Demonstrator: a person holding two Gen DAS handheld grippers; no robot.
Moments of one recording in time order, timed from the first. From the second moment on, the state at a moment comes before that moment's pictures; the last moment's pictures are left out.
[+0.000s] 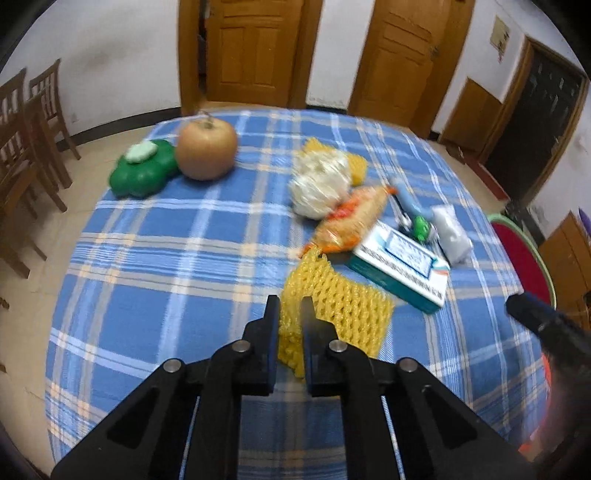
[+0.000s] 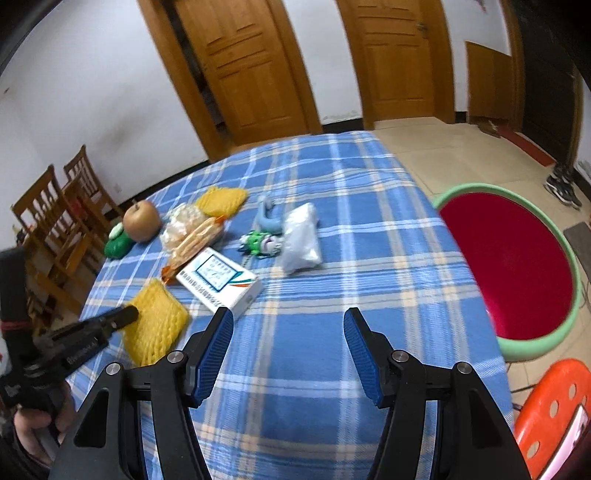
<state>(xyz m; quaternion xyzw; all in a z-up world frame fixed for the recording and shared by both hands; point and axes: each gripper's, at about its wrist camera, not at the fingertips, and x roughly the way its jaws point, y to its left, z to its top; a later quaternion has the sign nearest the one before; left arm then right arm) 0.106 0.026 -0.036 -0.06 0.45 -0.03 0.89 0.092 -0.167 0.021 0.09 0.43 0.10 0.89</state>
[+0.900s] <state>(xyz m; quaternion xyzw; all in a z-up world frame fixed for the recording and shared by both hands) 0.106 0.097 -0.041 -0.10 0.44 0.05 0.89 0.164 -0.075 -0.025 -0.10 0.48 0.17 0.86</state>
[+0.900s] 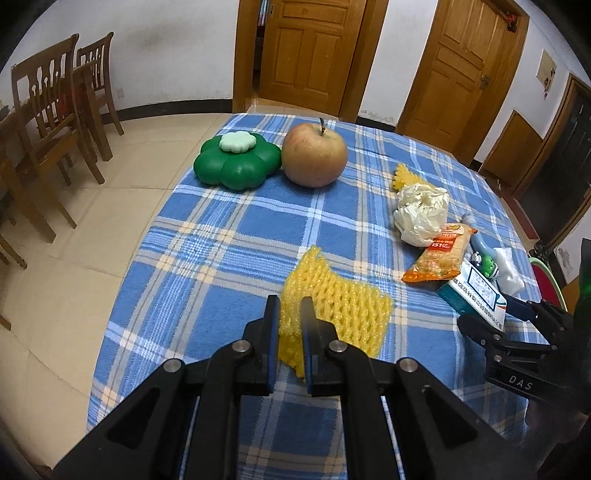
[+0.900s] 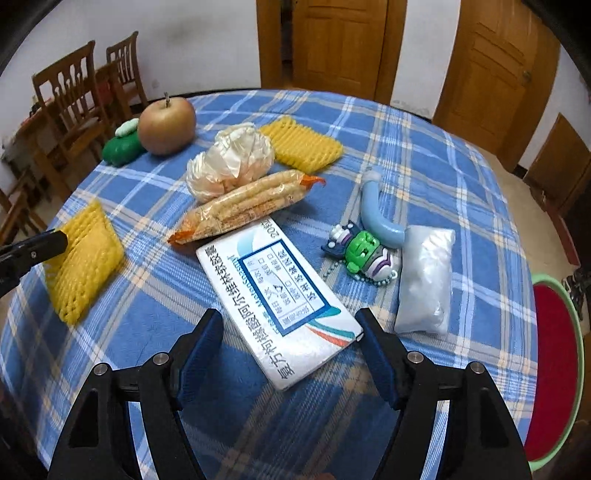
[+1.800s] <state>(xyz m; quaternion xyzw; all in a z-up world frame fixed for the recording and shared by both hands) 0.093 0.053 -0.008 -0.07 0.42 0.01 0.90 0.083 -0.142 0.010 0.03 0.43 0.17 0.88</state>
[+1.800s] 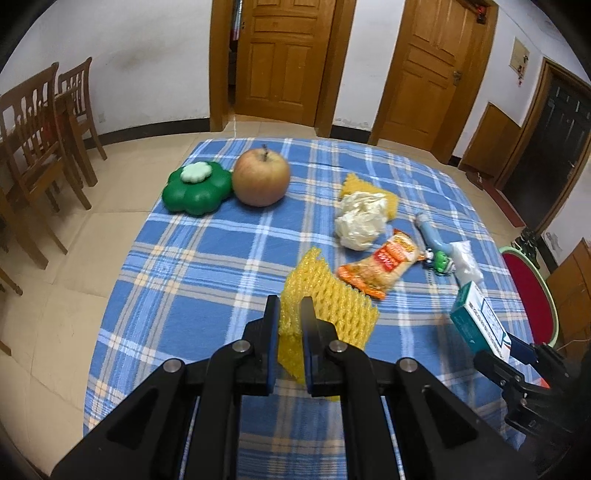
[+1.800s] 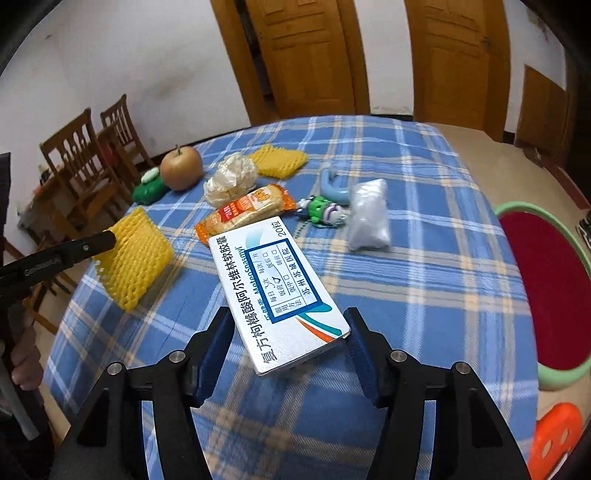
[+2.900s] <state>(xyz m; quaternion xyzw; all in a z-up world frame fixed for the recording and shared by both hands) 0.126 -0.134 0.053 0.05 0.37 -0.16 0.91 0.044 -0.313 0.034 0.18 0.36 -0.01 0.92</state>
